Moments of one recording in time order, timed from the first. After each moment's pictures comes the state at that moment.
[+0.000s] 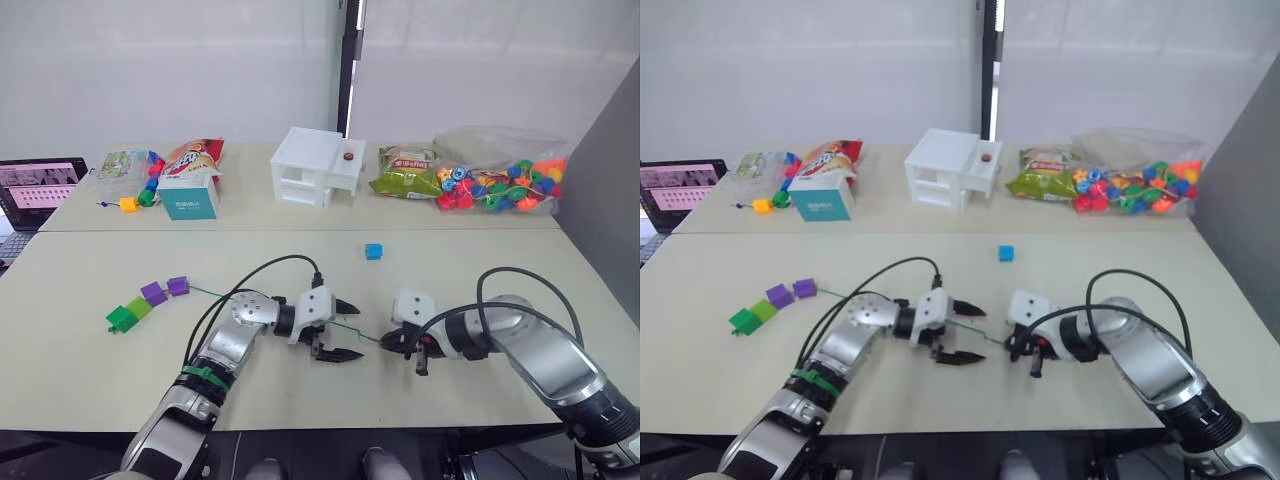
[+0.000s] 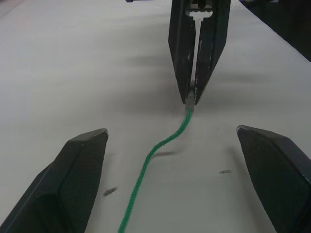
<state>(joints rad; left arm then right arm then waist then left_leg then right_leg) -0.61 0.24 -0.35 0.46 -0.08 -0.10 -1.23 -0.42 -0.83 0.35 -0.37 0.19 0.77 1.06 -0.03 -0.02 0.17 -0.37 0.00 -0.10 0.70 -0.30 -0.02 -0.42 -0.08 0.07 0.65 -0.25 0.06</state>
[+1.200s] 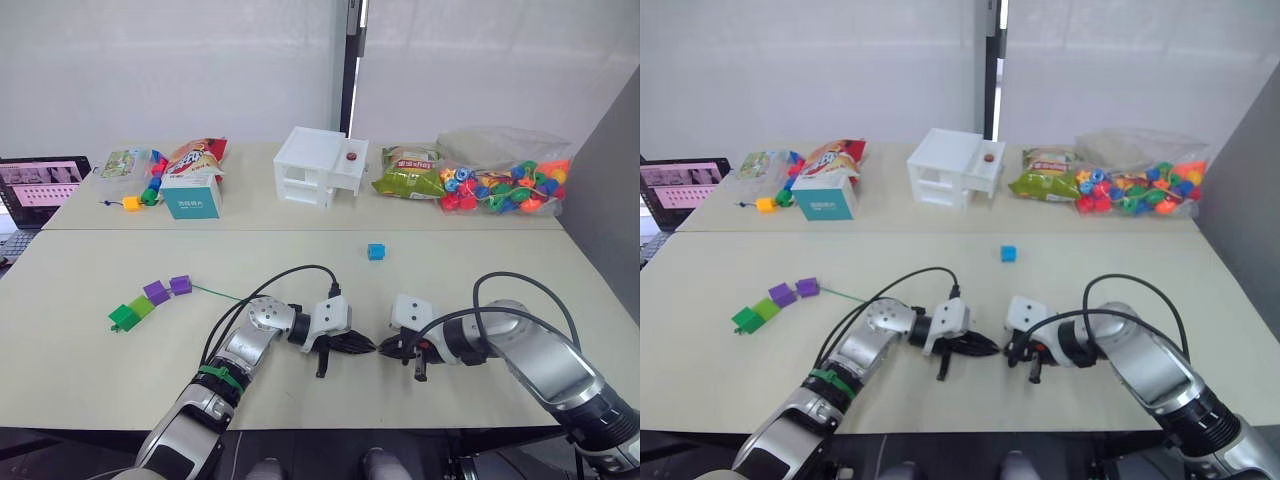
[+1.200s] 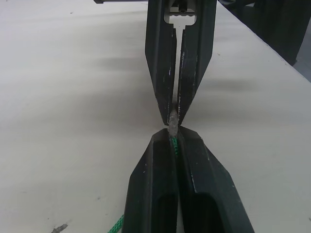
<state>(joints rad) -0.62 0.21 -0.37 0.49 -0.08 -0.10 -1.26 -0.42 -0.83 0.35 -0.38 0.19 0.79 1.03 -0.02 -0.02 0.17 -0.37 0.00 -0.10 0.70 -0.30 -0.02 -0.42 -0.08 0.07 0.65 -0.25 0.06</state>
